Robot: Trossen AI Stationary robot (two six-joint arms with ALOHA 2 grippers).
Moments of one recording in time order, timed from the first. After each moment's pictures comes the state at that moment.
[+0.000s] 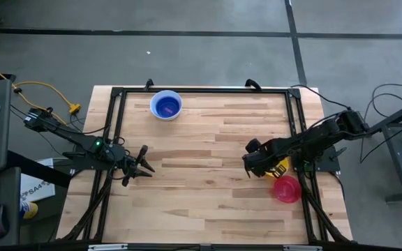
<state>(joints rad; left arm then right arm) -0.38 0.43 0.02 0.00 -0.02 0.44 0.23 1.45 0.79 -0.96 0.16 -0.52</state>
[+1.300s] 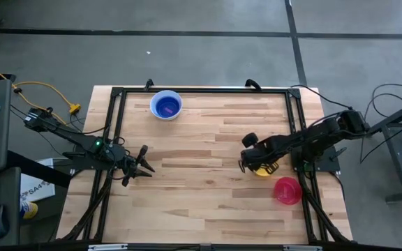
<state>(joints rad) -0.38 0.43 0.02 0.00 -0.02 0.44 0.18 1.45 0.79 -0.83 0.29 -0.49</state>
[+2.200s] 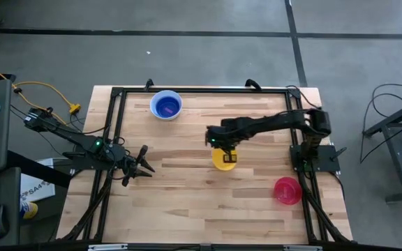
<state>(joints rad) -0.38 0.43 0.02 0.00 -0.02 0.44 -0.06 1.84 1.34 -0.88 0.14 -0.08</state>
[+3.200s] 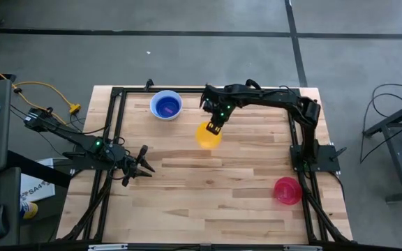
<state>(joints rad) -0.38 0.43 0.02 0.00 -0.02 0.44 -0.37 1.95 1.64 -0.95 -0.19 0.16</state>
